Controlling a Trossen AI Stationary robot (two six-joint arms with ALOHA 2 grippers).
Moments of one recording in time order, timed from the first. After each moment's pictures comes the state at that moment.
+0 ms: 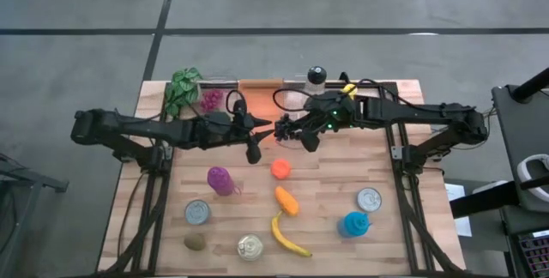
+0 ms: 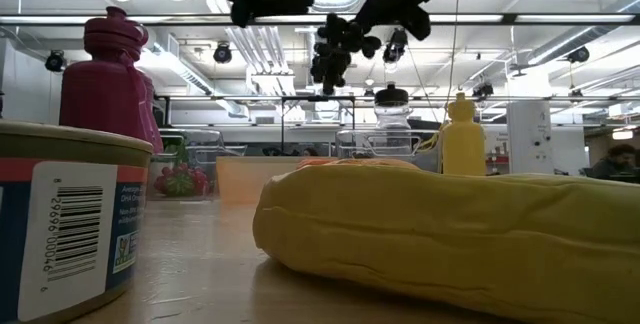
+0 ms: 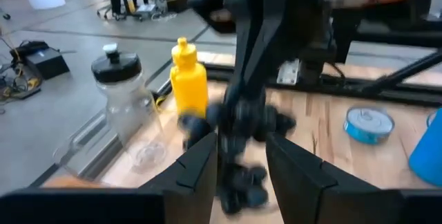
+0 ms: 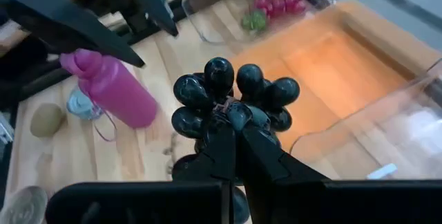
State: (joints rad) left arm 0.00 1.31 0.91 0.12 -0.31 -0.02; right arm -0.13 1.39 1.22 -0.44 0.06 0.39
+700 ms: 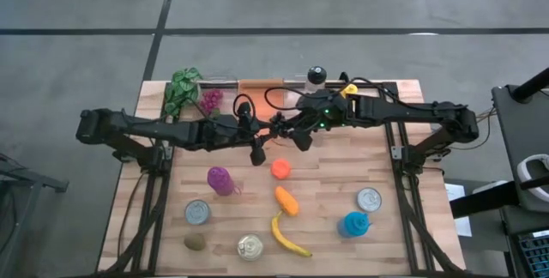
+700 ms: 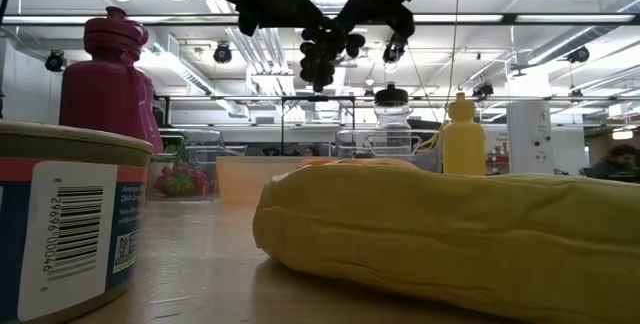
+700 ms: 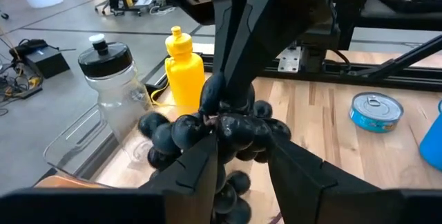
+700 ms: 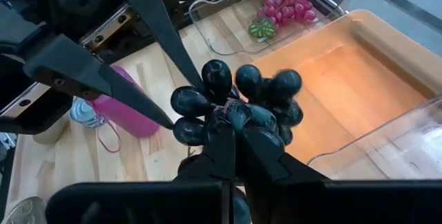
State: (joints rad) left arm 0.00 1.37 0.91 0.14 -0.31 0.00; right arm -0.13 1.47 1.30 -0.42 0.05 0.38
